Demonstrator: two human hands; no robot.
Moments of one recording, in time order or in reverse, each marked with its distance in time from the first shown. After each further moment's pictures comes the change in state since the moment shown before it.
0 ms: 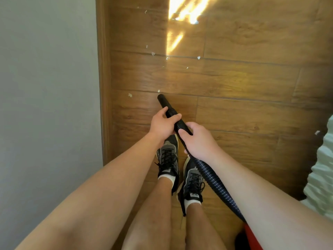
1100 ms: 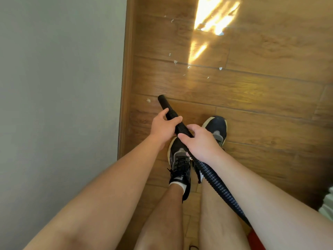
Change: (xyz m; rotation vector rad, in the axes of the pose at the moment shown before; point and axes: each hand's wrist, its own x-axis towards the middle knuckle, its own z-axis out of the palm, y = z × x) left_hand 0.007 0.027 -0.057 0.030 0.076 0.041; right_hand 0.025 -0.044 0.029 -0.063 -0.060 -0.034
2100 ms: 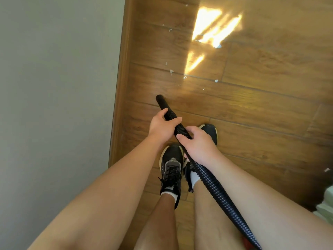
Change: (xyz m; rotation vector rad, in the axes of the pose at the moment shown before) left_hand 0.022 0.034 0.029 0.131 0.073 -0.002; right_hand 0.030 -0.007 -0.042 0.048 -0.022 0.032
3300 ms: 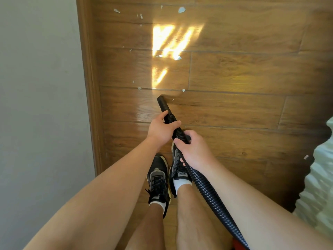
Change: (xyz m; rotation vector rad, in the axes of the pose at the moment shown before) left_hand 0.000 0.063 0.090 0.173 -0.136 0.004; right_hand -0.007 0.021 -0.087 0.204 0.108 0.071
